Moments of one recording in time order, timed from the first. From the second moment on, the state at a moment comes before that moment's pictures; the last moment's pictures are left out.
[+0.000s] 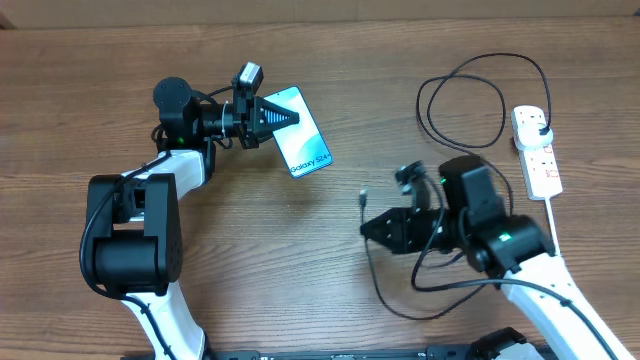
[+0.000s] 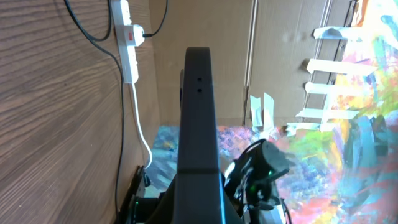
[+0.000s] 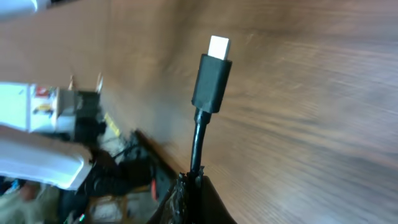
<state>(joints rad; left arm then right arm) -0.01 2.02 1.08 1.04 1.56 -1.65 0.40 1.11 0.77 -0.60 -0.78 0.44</state>
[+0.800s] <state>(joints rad) -0.03 2.02 1.08 1.04 1.56 -1.63 0.45 1.11 0.75 -0.35 -0.80 0.59</state>
